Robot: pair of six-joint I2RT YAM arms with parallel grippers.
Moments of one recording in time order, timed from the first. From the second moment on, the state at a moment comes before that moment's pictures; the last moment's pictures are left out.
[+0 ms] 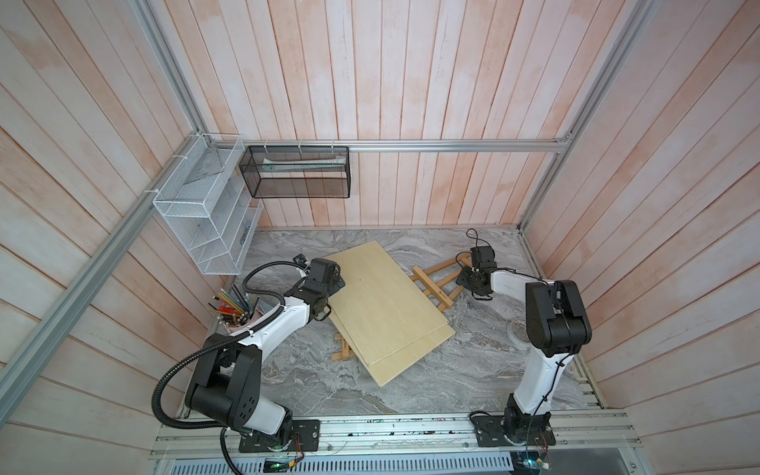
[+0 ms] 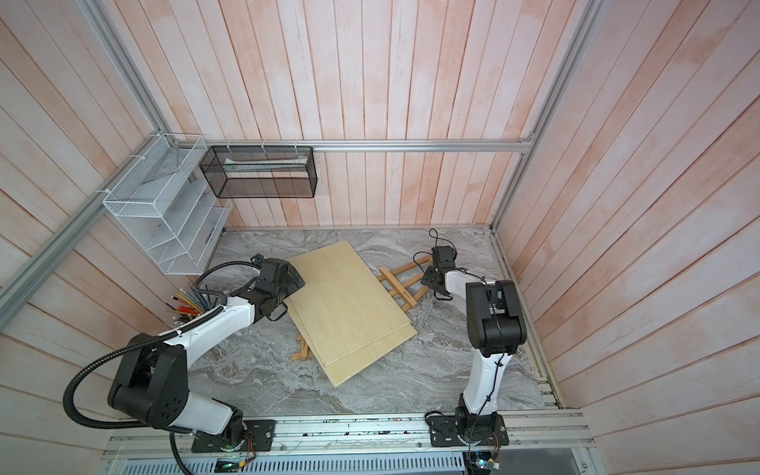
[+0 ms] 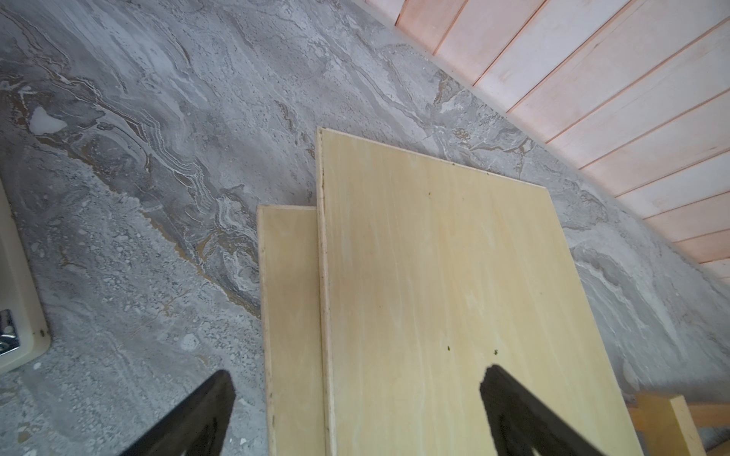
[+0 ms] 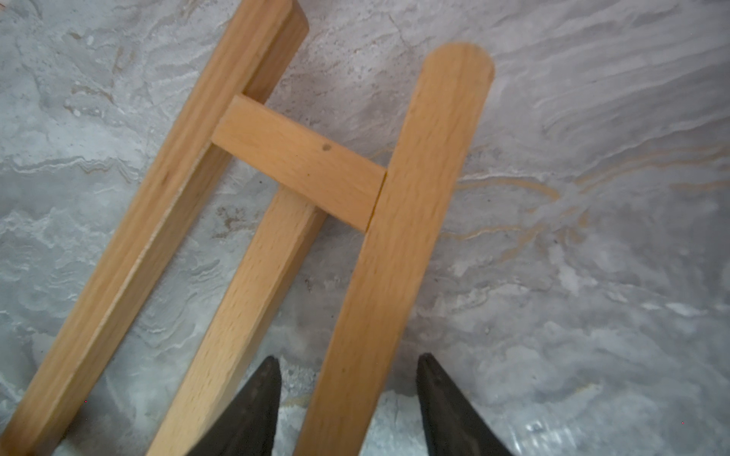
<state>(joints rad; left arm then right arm) -0.35 1.50 0.94 -0.25 -0.35 -0.79 0.14 1.94 1.17 -0.21 0.09 0.58</state>
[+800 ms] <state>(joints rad) -0.35 1.51 0.94 -0.20 -0.28 -0.72 -0.01 1.92 1.21 -0.32 -0.03 0.54</state>
